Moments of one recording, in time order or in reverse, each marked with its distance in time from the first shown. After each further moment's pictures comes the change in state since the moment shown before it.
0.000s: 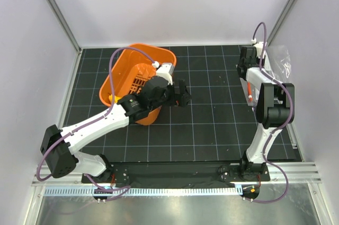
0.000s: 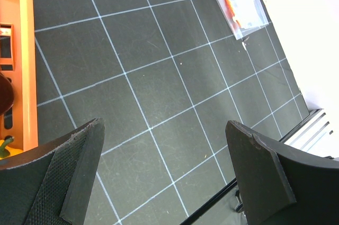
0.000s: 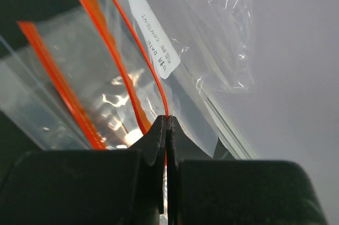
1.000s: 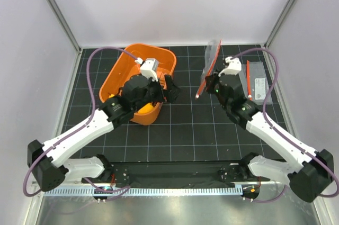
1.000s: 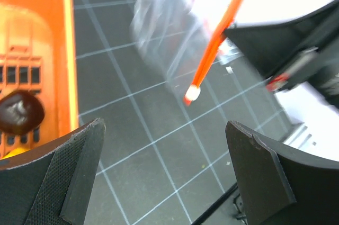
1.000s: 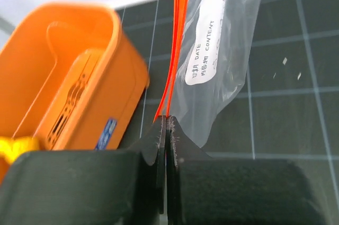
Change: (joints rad) left arm 0.081 -0.166 -0.062 0.028 0.038 0.046; right arm 0.613 -0.841 -0.442 0.030 -0.415 0.467
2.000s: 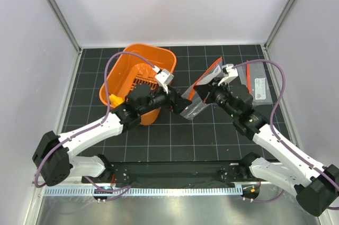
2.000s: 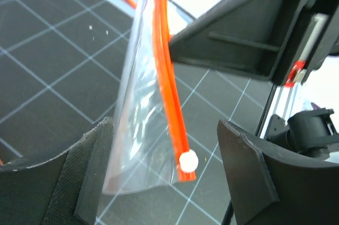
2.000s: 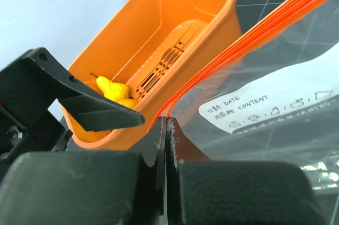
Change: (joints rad) left arm -0.003 0.061 -0.224 0.477 0.348 0.241; right arm 0.007 -0.189 -0.162 0.129 -0.437 0.050
